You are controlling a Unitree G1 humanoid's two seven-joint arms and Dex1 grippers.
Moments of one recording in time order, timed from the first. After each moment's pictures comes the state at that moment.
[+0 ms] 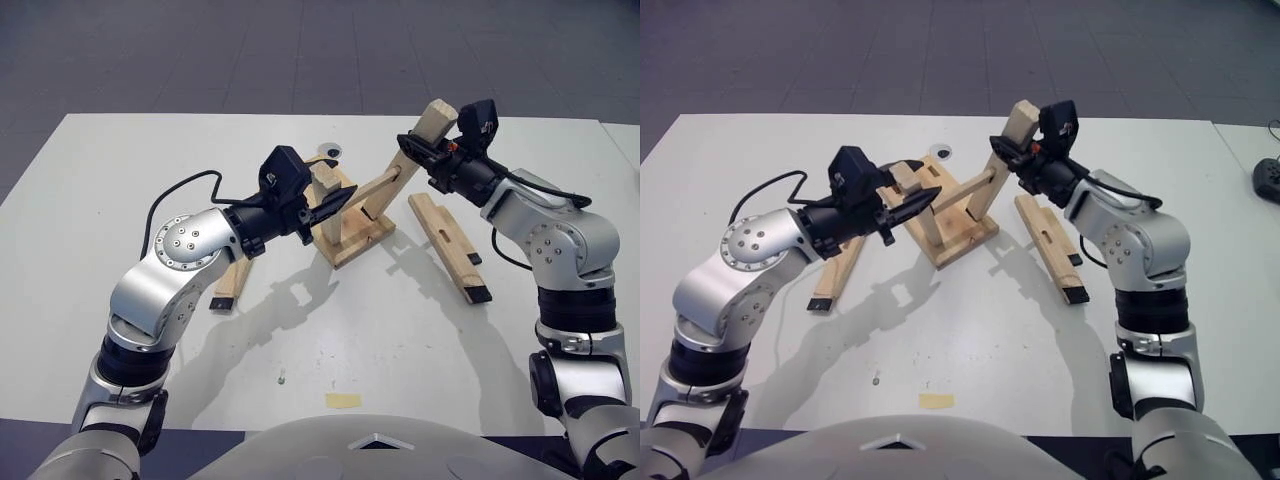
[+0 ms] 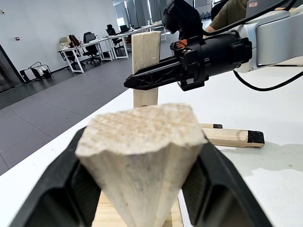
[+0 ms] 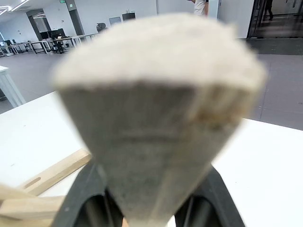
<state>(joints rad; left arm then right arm) -0.32 0.50 -0.16 -0.58 -0.48 0.66 -0.47 -0.44 -0.51 0.00 -0.19 0.73 0.76 0.26</state>
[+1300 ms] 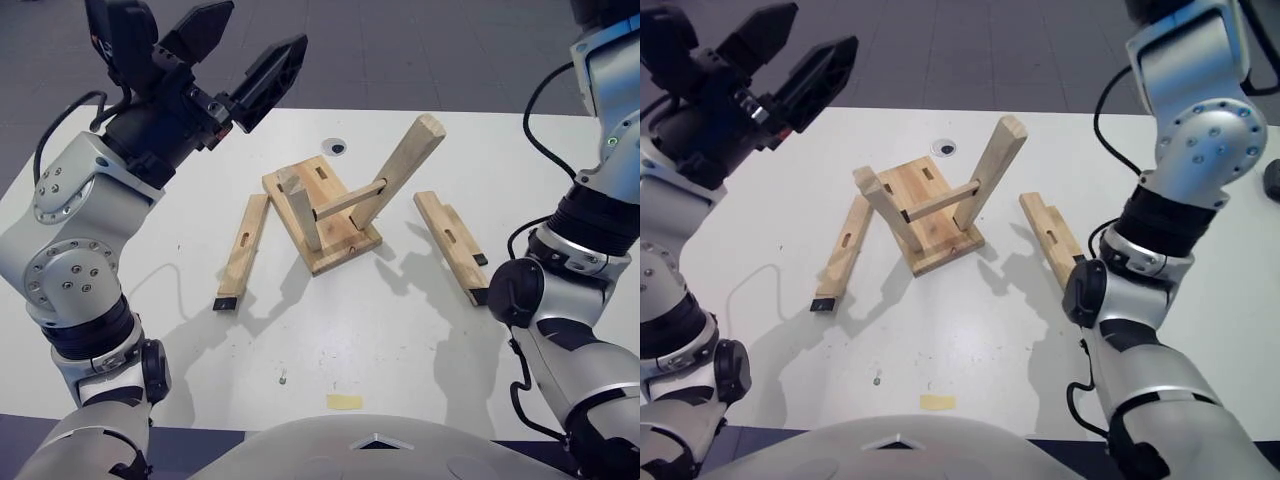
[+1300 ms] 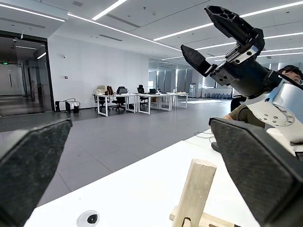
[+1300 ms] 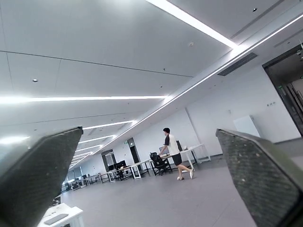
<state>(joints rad) -0.50 0.47 0.26 -0.58 -0.95 0.79 -0.27 -0.92 -0.23 -0.33 -0.03 1.03 0.68 0.14</state>
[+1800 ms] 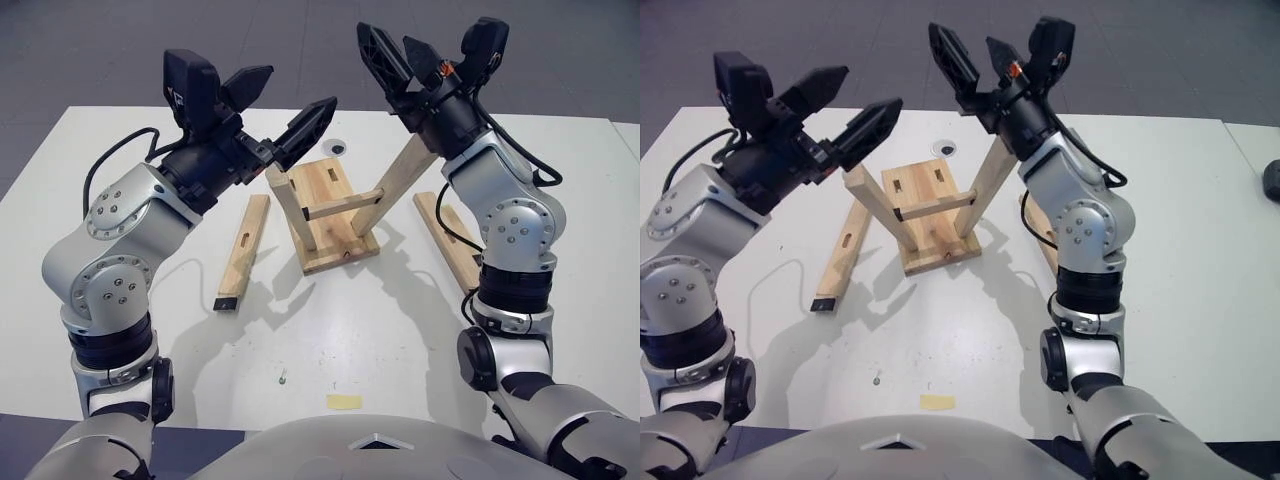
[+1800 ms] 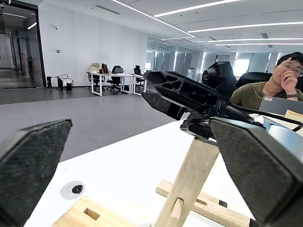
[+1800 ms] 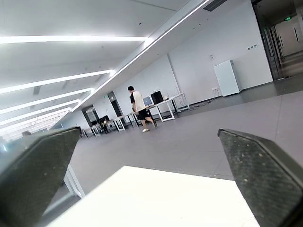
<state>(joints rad) -0.43 0.43 0.16 -0.58 -0.92 0.79 -0.21 -0.62 -0.12 -0.16 -0.19 0.88 0.63 0.11</state>
